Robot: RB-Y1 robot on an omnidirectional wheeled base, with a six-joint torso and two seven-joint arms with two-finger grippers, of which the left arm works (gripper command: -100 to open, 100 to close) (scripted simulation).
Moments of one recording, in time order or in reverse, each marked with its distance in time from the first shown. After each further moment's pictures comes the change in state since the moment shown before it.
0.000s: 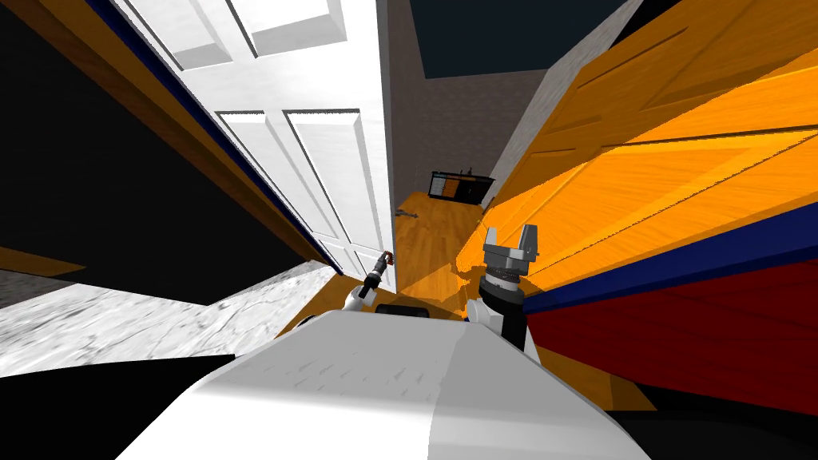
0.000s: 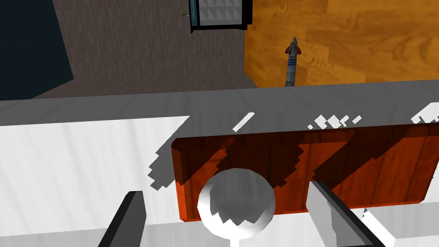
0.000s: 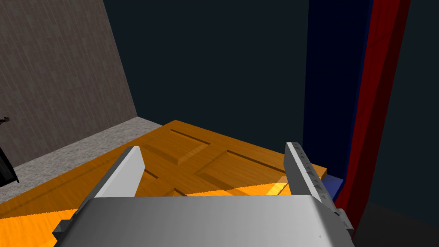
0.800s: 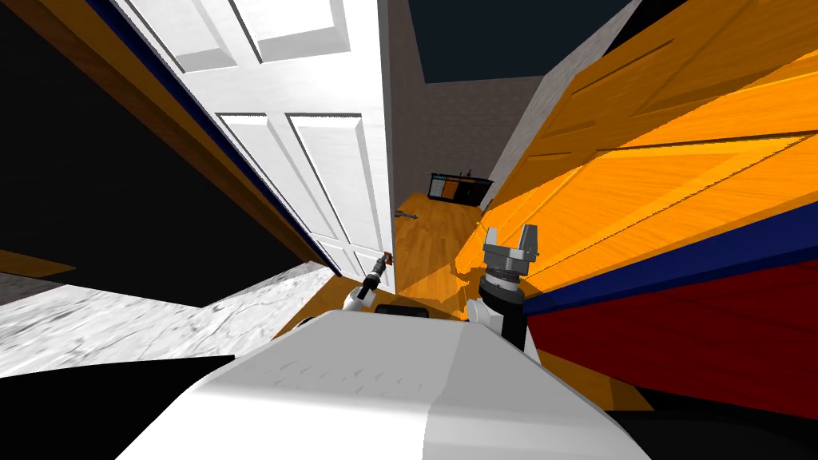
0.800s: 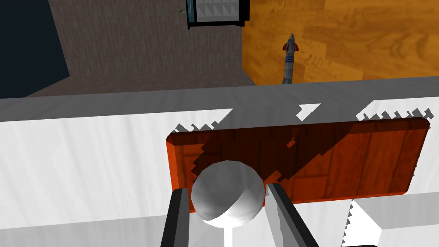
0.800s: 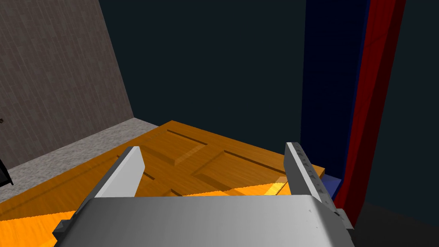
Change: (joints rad) arm 0.013 0.005 0.004 0.001 0.003 0.011 -0.004
